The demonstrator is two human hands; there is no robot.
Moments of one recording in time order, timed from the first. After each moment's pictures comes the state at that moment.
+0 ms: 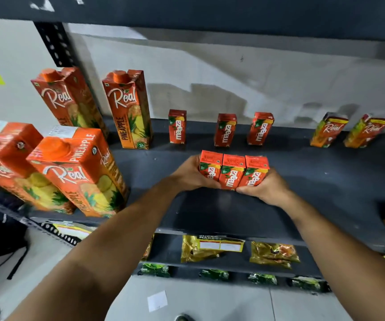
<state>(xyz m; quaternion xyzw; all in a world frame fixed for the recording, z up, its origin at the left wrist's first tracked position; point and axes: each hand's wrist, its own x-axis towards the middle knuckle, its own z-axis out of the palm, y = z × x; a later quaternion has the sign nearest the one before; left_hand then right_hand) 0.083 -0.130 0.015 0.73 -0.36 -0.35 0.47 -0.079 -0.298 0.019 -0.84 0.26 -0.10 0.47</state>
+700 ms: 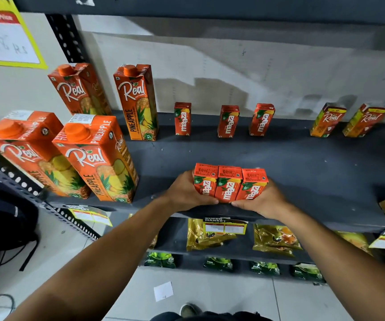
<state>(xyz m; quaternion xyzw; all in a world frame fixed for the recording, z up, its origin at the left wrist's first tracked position) 0.026 -0.064 0.007 0.76 -0.32 -0.31 0.47 -0.122 -0.239 0.016 -0.83 0.24 -0.08 0.49</state>
